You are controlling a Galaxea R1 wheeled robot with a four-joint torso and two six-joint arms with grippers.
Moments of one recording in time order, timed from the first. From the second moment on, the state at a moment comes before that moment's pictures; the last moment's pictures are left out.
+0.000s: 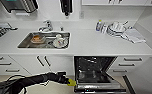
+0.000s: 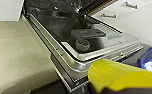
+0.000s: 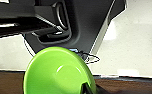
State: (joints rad) left arm 0.43 2.59 -1.85 -0.17 0.49 -0.13; right arm -1.43 2.67 -2.24 0.12 0.01 -0.06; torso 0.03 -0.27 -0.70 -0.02
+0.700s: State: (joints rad) left arm 0.34 2.78 -1.94 -0.17 0.46 -0.15; right arm -1.41 2.67 -2.23 0.12 0.01 -0.06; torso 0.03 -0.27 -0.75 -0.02
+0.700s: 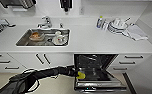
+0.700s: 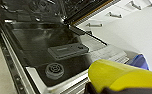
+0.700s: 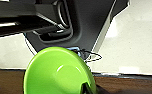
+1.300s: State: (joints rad) left arm 0.22 2.88 -2.02 -0.16 0.53 -0.18; right arm -1.41 2.68 -2.22 0.12 0.02 -0.06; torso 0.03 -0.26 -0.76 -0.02
